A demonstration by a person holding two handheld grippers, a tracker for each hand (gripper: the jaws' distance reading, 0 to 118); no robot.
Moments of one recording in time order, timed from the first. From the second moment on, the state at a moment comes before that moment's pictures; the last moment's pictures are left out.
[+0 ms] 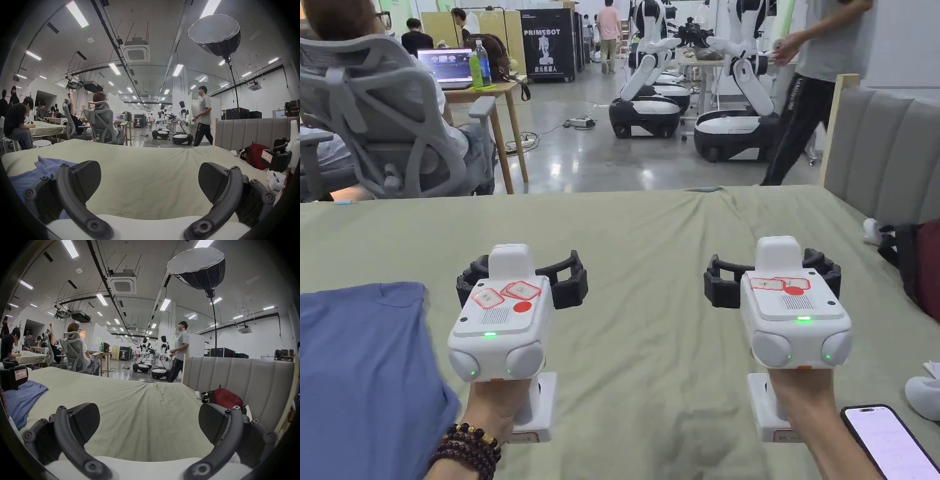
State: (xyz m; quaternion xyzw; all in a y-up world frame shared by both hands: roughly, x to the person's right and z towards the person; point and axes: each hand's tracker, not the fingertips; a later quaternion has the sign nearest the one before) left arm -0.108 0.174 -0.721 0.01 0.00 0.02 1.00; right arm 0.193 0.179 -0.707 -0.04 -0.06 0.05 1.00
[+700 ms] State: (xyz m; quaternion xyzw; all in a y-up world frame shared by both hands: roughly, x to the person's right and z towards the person) left arm -0.112 0.172 -0.721 0.01 0.01 0.02 1.00; right arm 0.195 0.177 -0.711 -0.04 -0.05 0.05 1.00
